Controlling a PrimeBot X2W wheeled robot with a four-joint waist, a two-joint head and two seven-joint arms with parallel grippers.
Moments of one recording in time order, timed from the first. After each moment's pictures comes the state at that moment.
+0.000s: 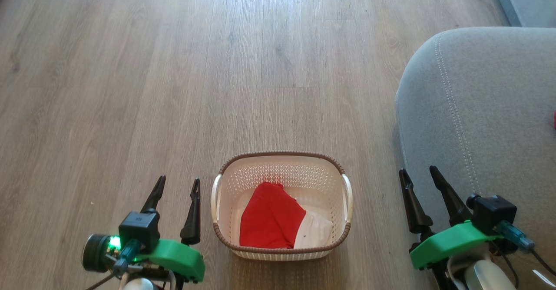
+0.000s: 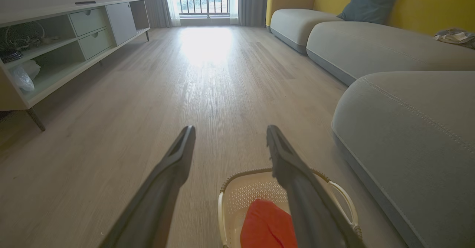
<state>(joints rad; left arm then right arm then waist) 0.00 0.05 -0.17 0.18 -0.12 0.06 -0.26 -0.03 -0.12 0.13 0.26 0.37 0.13 -0.25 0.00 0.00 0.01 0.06</state>
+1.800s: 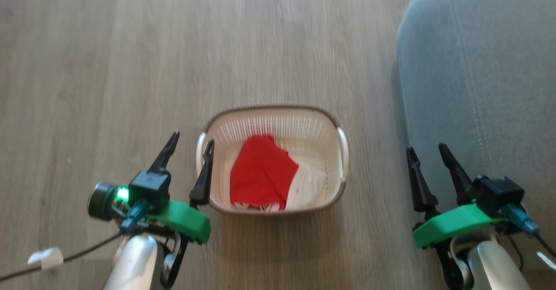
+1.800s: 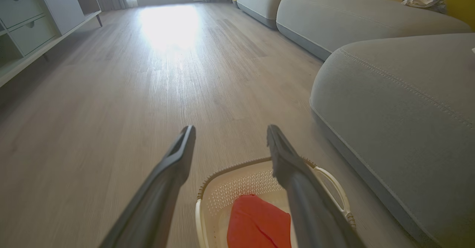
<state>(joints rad) -0.15 0.05 -0.19 0.21 -0.07 -0.02 -0.26 -0.08 -0.10 0.08 0.25 0.30 0.13 -0.25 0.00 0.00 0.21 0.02</state>
